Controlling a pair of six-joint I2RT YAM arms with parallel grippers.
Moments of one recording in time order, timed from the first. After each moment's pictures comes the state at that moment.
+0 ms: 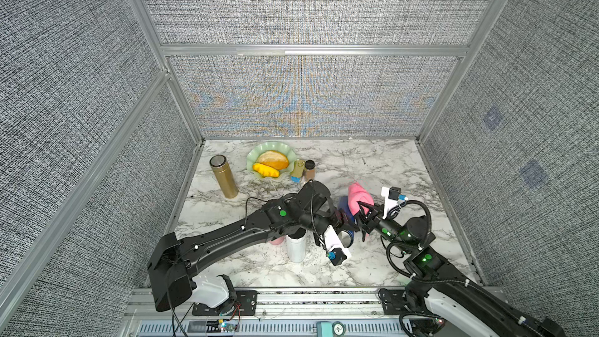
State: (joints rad) left arm -1.07 1.38 1.12 -0.39 0.58 1.52; right arm 0.58 0.70 0.23 0.47 -0.15 0.60
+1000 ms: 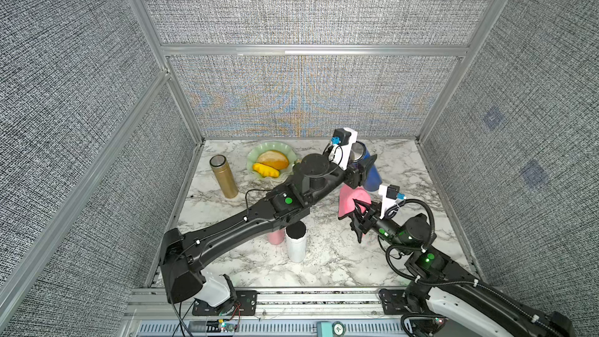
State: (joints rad) left arm -1.09 1.50 1.45 0.08 -0.18 -0.27; right arm 0.78 0.67 0.40 0.37 0.01 0.54
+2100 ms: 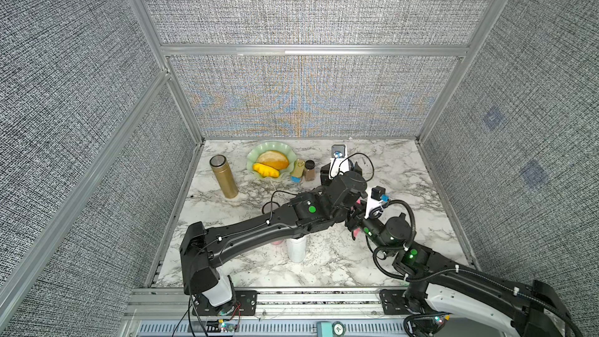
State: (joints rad) left arm -1.22 1.62 1.55 -0.25 -0.85 -0.52; right arm 0.92 0.85 0.33 0.49 0.36 0.40
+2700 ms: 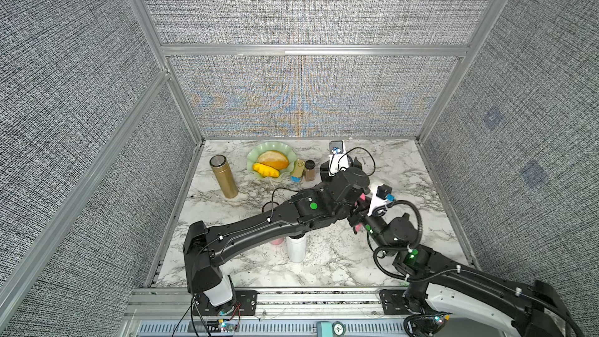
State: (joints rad) left arm -1.22 1.65 1.61 -0.30 -0.86 -0.59; right arm 0.93 0.89 0.31 0.60 0.45 0.33
